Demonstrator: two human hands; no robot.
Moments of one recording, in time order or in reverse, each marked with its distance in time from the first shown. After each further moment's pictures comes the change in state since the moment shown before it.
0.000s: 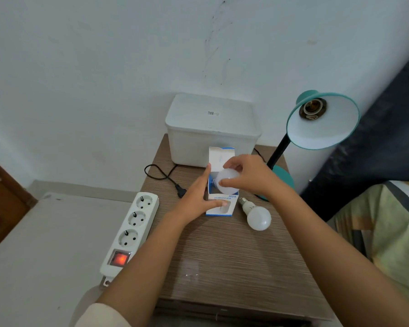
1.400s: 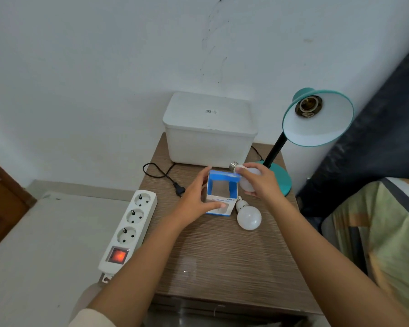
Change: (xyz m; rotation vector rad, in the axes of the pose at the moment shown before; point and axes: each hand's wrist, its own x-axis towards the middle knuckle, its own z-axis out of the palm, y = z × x) left_hand -0.011 -0.003 0.007 -0.124 0.061 0.073; right_hand -0.005 0.047 0.027 0.640 0.274 0.471
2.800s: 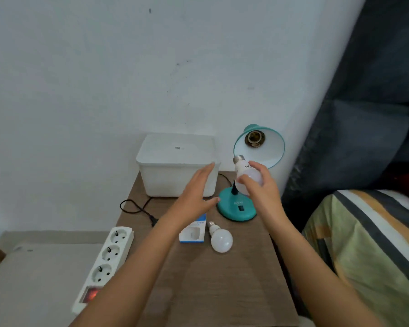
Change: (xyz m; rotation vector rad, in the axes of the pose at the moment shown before) left_hand 0.013 0.118 0.020 0.325 0.019 0.310; right_hand -0.066 -0.052 -0.076 0.146 0.202 -0.324
